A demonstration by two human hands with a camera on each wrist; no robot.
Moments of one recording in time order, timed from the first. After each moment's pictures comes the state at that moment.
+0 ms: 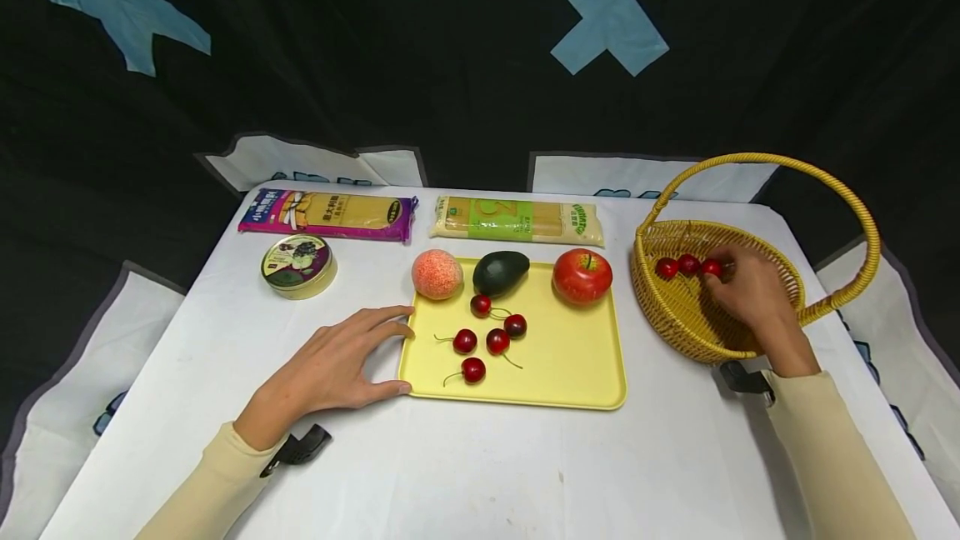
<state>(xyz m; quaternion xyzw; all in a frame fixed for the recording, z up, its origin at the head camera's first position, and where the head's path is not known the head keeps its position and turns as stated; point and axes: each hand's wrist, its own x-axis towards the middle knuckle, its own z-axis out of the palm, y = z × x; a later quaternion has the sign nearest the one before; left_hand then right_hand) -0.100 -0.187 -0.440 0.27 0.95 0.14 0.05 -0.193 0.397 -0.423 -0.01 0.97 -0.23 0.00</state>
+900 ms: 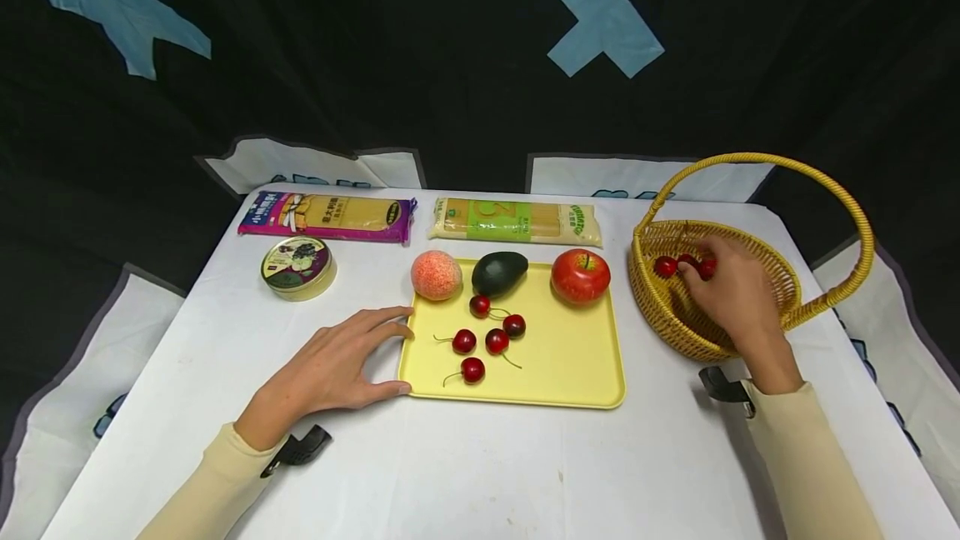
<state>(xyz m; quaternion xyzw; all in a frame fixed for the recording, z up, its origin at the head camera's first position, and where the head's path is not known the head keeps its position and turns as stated) -0.100 -0.187 -0.441 0.27 0.95 0.14 0.05 -0.172 0.349 -0.403 -0.03 0.97 -0.21 -0.09</state>
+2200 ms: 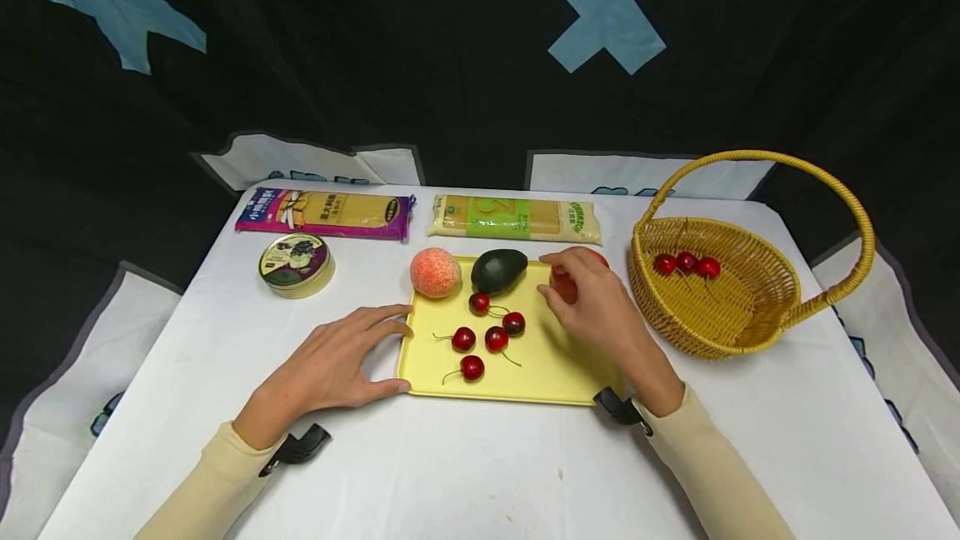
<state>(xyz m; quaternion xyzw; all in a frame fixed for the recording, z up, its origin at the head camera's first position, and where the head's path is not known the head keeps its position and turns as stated) -0.101 -0.188 -0.442 0.28 0.95 0.14 0.03 -0.155 0.196 -0.409 -0.24 0.91 -0.31 -0.15</state>
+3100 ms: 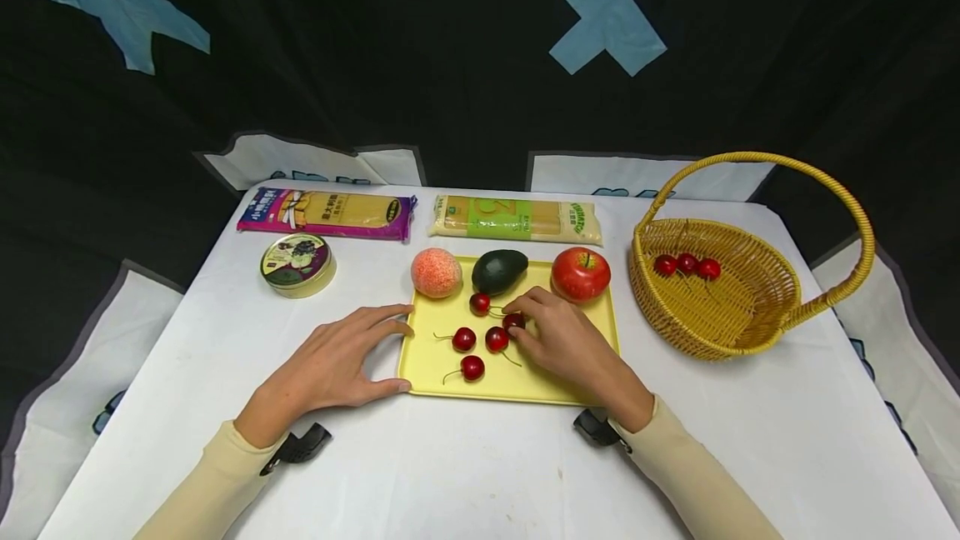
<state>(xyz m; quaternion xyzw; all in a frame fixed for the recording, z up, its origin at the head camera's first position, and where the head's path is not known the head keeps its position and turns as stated) -0.101 -0.189 -0.443 0.28 0.95 0.14 0.03 -0.135 0.164 -0.436 -0.28 0.92 -0.28 -0.02</state>
